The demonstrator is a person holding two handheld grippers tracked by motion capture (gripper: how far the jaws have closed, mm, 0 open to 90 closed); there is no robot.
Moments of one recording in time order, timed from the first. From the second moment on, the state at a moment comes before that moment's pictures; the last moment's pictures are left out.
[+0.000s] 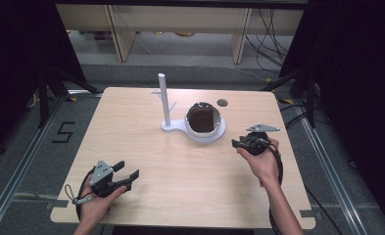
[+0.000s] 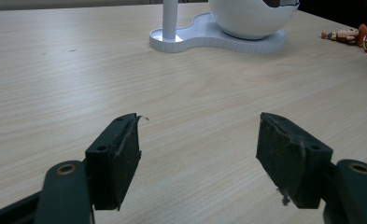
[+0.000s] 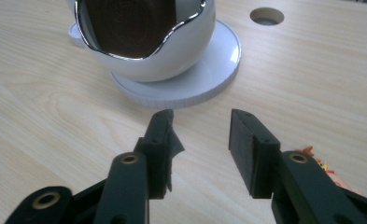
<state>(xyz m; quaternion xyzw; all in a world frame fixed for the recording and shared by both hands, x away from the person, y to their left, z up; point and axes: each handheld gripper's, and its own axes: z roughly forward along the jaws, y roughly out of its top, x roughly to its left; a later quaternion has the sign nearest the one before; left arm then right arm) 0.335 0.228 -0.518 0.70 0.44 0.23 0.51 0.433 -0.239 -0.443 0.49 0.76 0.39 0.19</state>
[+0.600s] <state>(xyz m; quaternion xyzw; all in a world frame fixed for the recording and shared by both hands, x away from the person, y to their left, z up) 0.334 0.224 -0.520 0.70 0.43 0.23 0.51 0.427 -0.277 -0.433 0.55 0.75 0.34 0.13</state>
